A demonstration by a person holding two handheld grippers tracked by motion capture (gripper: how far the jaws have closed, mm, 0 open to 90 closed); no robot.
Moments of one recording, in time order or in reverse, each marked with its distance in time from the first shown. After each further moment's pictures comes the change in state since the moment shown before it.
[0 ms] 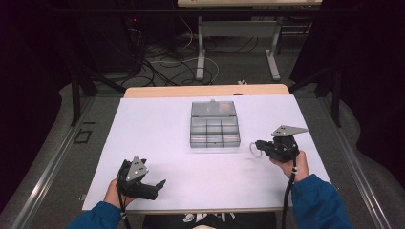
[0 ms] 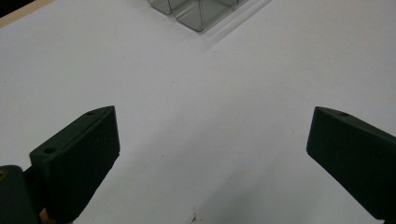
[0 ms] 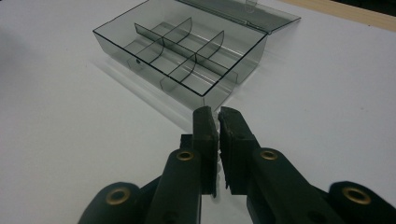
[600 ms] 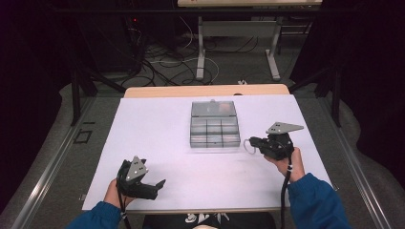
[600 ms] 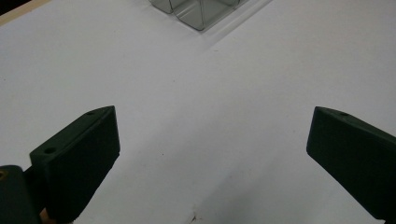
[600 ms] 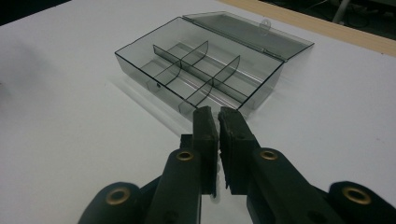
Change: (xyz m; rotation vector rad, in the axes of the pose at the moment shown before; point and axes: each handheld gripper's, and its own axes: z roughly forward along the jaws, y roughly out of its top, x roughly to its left) left arm 0.001 -0.001 0.000 0.003 0.002 -0.004; right arm 0.014 0.017 0.004 -0.042 0.025 -0.036
